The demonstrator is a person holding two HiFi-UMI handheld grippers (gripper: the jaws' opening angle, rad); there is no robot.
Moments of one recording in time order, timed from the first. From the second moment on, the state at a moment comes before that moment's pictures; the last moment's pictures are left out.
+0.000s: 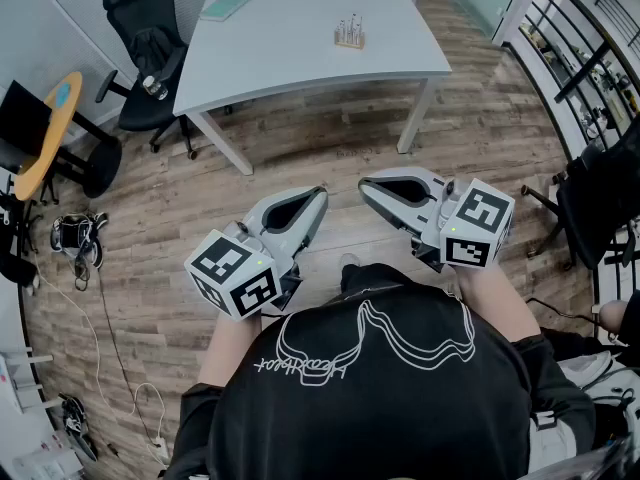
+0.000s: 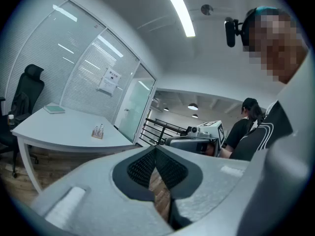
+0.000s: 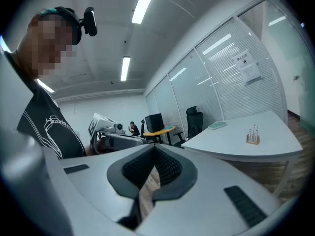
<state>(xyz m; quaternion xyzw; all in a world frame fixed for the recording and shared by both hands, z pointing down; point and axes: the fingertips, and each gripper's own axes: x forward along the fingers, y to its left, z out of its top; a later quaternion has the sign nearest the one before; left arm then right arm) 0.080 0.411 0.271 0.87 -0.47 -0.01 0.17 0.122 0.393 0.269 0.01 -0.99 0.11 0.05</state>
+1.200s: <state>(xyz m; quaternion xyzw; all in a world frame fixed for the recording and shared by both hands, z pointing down) 0.032 0.209 0.312 0.89 -0.40 0.03 0.21 0.067 0.198 0.321 0.08 -0.98 0.18 0.06</state>
